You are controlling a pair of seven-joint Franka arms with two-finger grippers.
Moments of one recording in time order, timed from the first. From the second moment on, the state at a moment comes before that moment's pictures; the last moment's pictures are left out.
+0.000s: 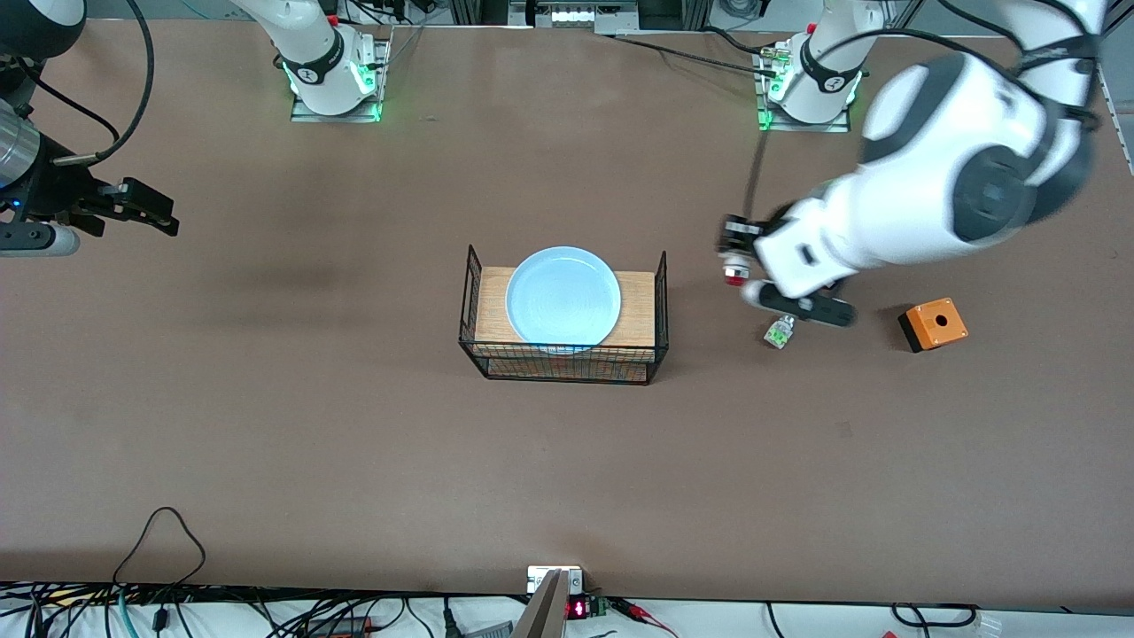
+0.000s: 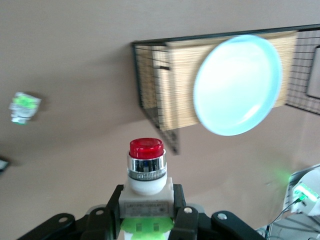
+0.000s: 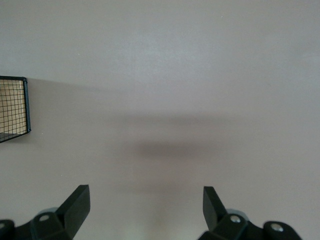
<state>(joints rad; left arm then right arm) -0.01 0.38 -0.47 -1.38 -0.21 1.58 -0.33 0.13 0.02 -0.13 -1.67 0.00 1.64 -0.01</state>
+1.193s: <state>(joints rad) -0.36 0.67 -0.46 -1.39 0.14 2.08 -0.71 0.13 0.02 -0.13 -1.66 0.00 1.64 -0.01</state>
